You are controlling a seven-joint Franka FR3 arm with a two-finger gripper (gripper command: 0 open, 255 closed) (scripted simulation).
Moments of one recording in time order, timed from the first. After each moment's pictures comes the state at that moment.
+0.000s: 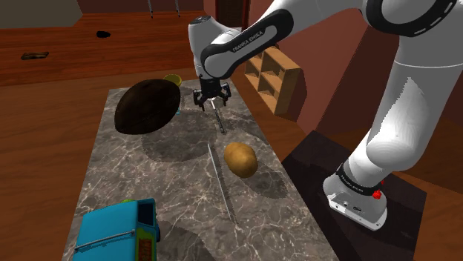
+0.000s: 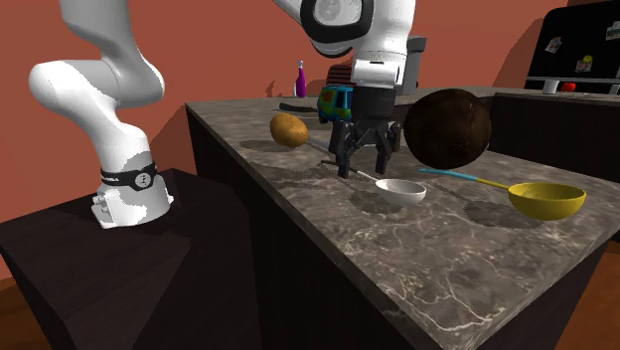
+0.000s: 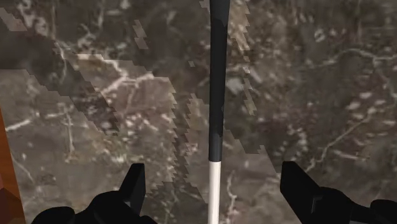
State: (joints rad) arm 0.01 0.29 0.32 -1.94 -0.21 2.14 0.93
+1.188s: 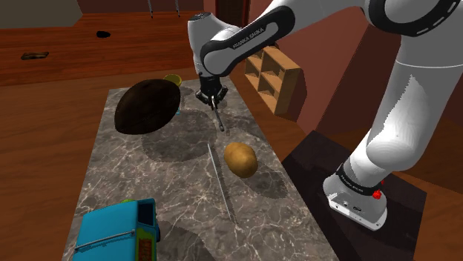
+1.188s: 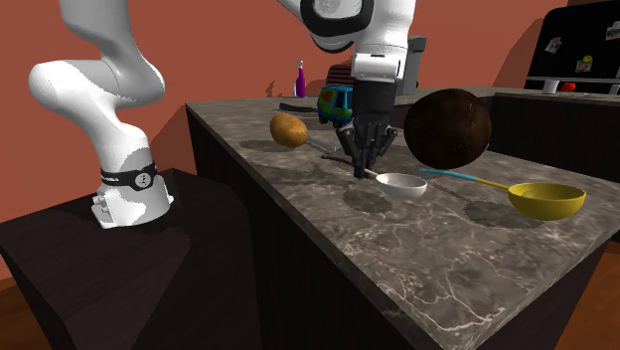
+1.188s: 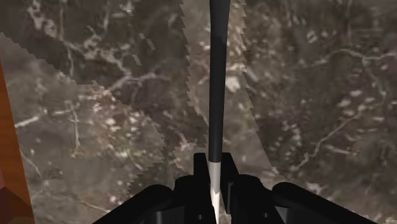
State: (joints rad) arm 0.01 0.28 0.32 -1.93 -0.21 2.12 0.93
